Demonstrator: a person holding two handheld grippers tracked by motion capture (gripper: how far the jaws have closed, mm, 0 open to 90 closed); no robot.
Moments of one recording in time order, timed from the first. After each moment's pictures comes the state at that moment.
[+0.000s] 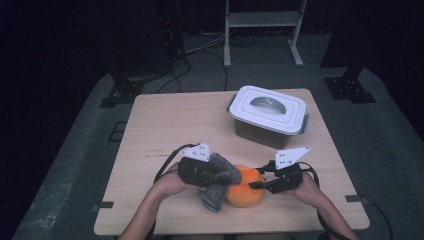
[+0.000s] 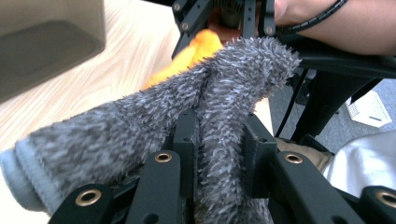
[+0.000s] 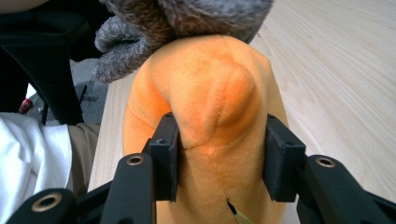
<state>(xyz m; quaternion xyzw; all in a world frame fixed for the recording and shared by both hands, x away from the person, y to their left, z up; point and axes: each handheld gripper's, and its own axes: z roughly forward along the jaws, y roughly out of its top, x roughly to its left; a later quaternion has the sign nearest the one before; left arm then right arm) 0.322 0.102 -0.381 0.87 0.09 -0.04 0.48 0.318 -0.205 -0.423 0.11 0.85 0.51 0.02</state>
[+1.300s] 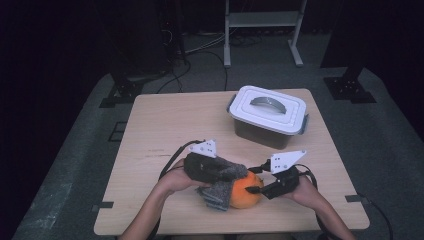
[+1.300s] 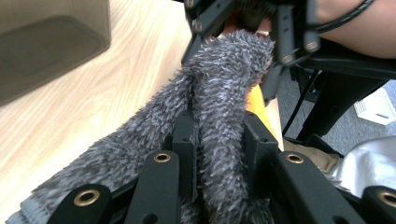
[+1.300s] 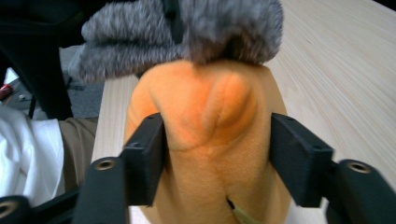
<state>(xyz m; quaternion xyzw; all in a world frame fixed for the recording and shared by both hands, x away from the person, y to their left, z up) 0.329 0.084 -0.378 0.88 0.10 -0.04 0.47 0.306 -0.191 -0.414 0.10 0.86 0.49 0.05</state>
